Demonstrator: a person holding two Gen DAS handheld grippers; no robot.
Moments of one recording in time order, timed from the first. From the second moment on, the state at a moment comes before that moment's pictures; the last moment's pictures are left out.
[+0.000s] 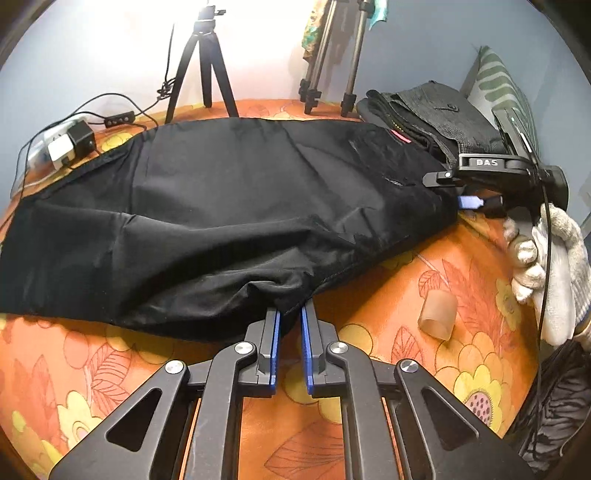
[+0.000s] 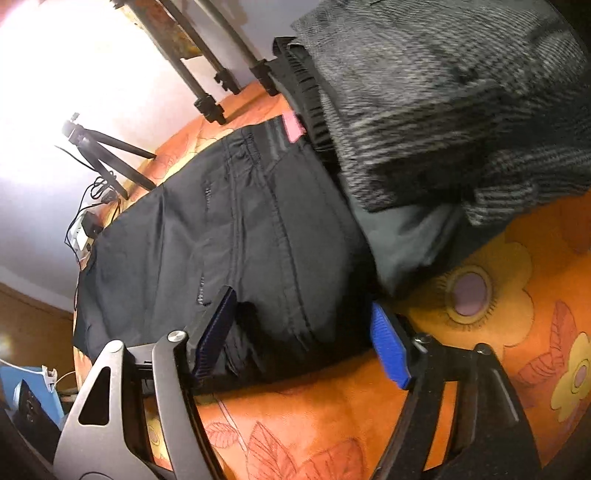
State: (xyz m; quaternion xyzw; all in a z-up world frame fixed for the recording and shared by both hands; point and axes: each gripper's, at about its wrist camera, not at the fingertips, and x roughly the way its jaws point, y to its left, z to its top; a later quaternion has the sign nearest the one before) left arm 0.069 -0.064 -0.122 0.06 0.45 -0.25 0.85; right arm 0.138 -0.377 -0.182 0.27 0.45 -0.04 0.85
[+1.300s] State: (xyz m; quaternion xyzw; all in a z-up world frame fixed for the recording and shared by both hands) left arm 0.087 -0.020 -0.139 0.01 0.48 -0.26 0.84; right arm 0.257 -0.184 -0.081 -0.10 0.37 0.24 0.89
